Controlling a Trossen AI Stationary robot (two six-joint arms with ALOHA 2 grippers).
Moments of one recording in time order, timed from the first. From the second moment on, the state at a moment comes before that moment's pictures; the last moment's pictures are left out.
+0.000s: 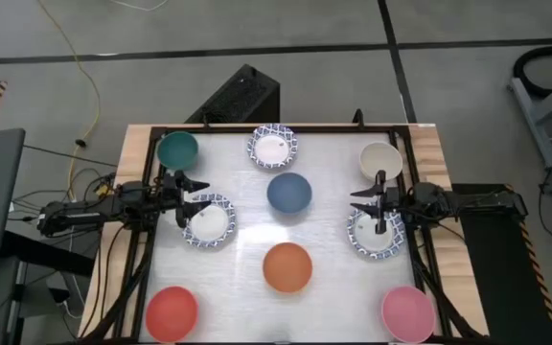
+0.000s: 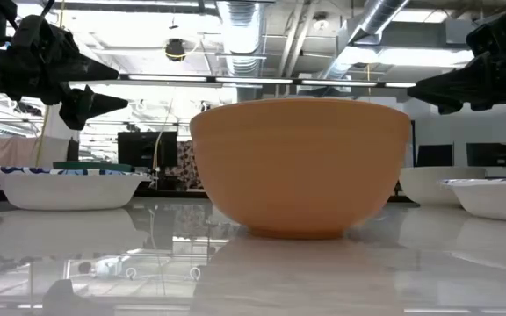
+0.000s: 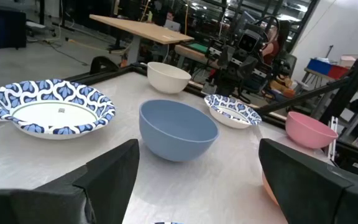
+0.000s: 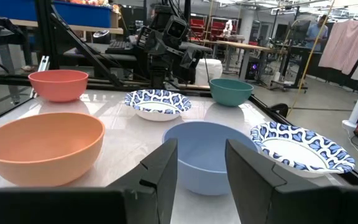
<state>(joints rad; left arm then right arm) 0.10 0.00 0.01 0.05 -0.12 -0.31 0.02 0.07 0.00 0.04 0.13 -0.09</state>
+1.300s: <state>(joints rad) 0.10 0.00 0.01 0.05 -0.12 -0.26 0.02 0.07 0.00 0.04 0.13 -0.09</state>
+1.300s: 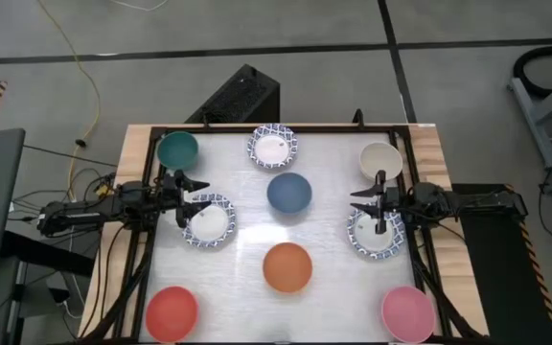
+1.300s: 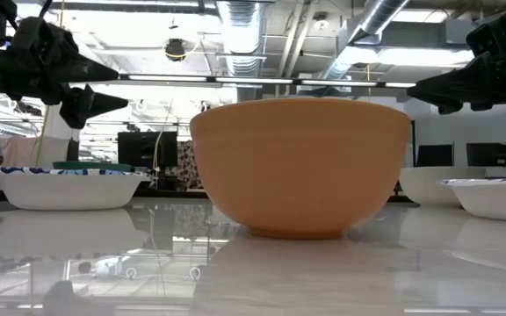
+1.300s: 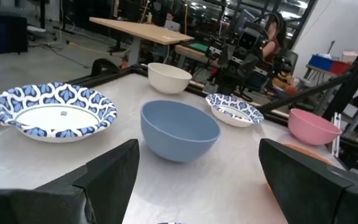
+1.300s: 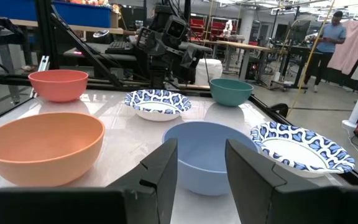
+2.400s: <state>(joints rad) 0.10 0.02 0.12 0.12 0.02 -0.36 0.03 0.07 0.00 0.13 0.10 0.41</state>
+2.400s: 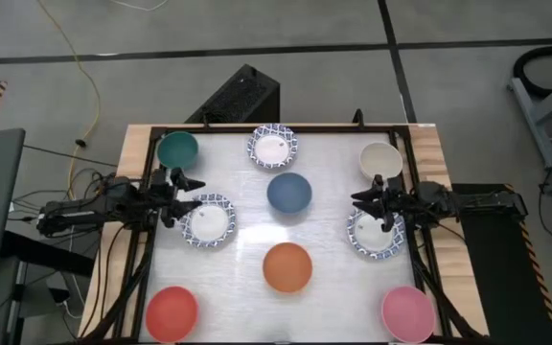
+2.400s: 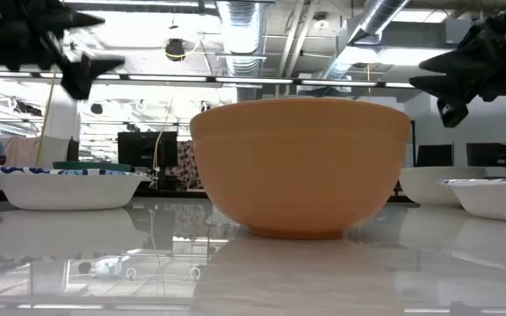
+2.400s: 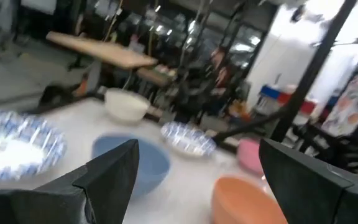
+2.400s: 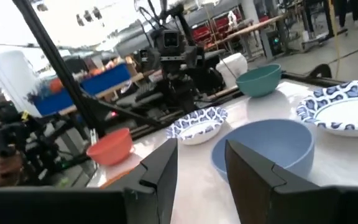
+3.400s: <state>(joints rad) 0.10 0.66 0.83 -0.67 0.05 -0.23 0.11 0.23 0.30 -0.23 0.37 0.46</state>
